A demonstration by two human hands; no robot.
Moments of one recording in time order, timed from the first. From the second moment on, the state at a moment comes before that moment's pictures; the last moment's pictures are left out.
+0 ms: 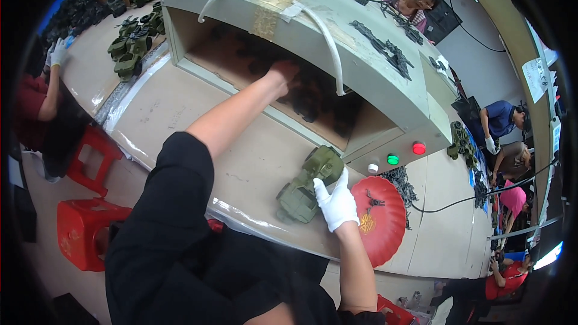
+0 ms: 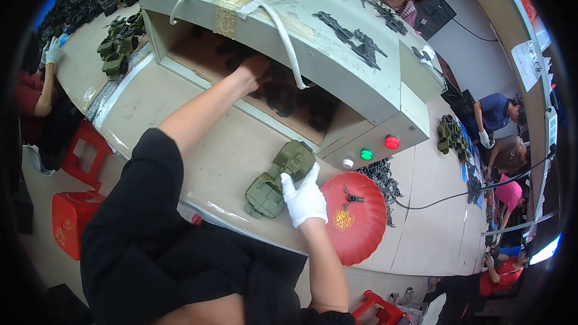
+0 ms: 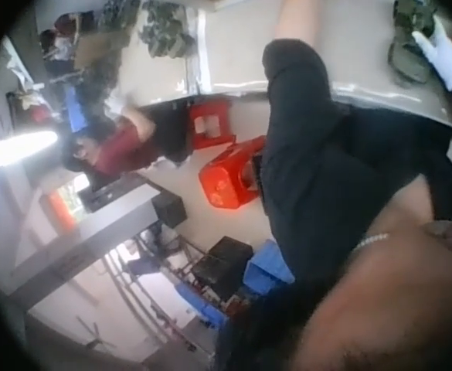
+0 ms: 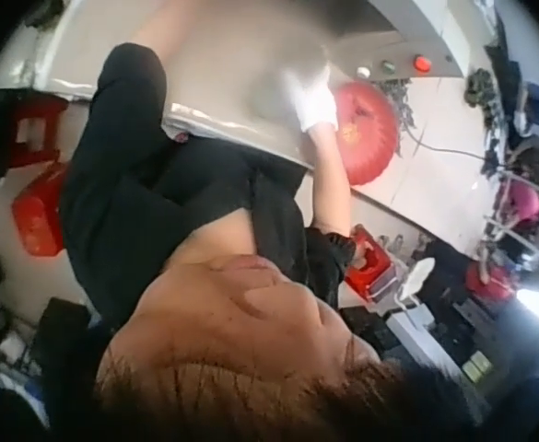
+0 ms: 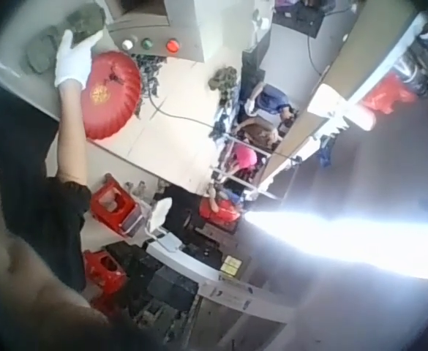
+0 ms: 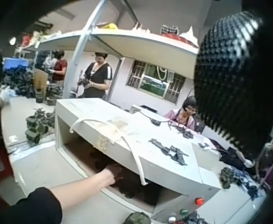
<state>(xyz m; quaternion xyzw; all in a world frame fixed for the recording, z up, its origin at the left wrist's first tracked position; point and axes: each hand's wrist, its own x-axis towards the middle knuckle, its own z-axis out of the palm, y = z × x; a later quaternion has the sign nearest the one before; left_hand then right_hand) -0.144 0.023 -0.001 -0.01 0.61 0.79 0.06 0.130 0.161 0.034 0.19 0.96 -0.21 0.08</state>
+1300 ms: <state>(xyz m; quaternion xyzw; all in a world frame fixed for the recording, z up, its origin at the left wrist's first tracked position) 0.088 -0.029 0.006 0.16 0.73 0.65 0.11 0.103 0.149 0.024 0.06 0.81 -0.59 0.02</state>
